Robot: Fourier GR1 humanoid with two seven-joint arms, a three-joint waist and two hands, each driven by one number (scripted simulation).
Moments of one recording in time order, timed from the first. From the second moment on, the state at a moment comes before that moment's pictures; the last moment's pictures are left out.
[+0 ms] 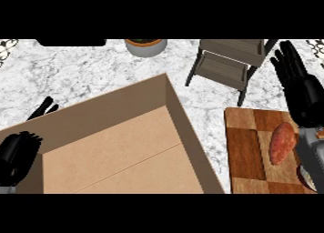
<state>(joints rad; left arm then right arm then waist) 0.07 0.49 -0.11 -1.67 0.37 0.09 0.01 -0.34 -0.43 0.10 -1.51 -0.29 -0.17 0.02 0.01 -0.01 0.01</state>
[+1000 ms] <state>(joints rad) 0.01 0.56 -0.20 -1.65 0.53 0.36 -0.04 -0.06 -0.43 0.09 -1.58 0.30 -0.80 0.34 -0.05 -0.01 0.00</state>
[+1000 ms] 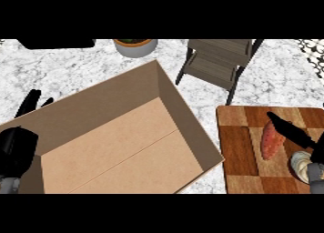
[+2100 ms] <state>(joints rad) -0.07 0.65 -0.33 -1.66 0.66 0.47 -0.13 -0.20 -0.68 0.32 -1.83 0.39 -0.08 1.16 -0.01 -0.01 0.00</state>
